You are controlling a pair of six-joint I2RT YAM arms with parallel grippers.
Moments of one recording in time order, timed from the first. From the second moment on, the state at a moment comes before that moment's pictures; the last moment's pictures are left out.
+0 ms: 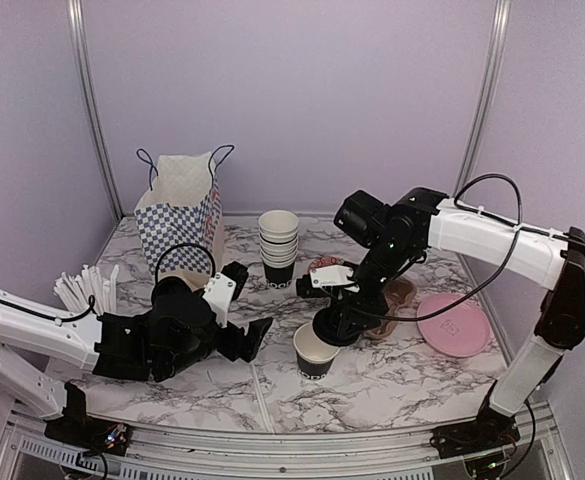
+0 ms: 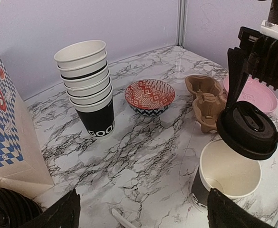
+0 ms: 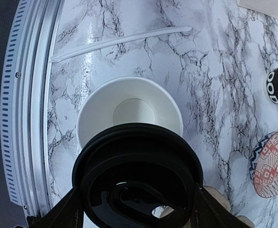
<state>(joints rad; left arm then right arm) -1.28 1.32 0.70 0.20 -0.61 -0.25 0.82 1.65 1.50 -1.15 -0.33 -0.76</state>
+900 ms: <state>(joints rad) -1.28 1.30 0.66 0.19 -0.63 -0.28 0.94 1.79 1.61 -1.19 -0.26 -0.75</state>
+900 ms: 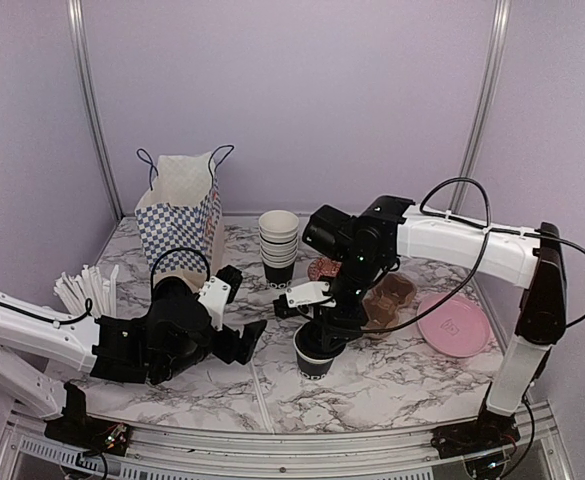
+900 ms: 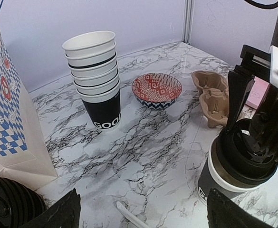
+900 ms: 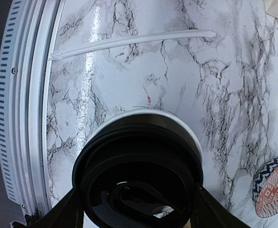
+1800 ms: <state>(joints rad) -1.28 1.30 0.64 0.18 -0.63 -0.29 0.96 1.83 1.64 -1.19 -0.24 -0.74</state>
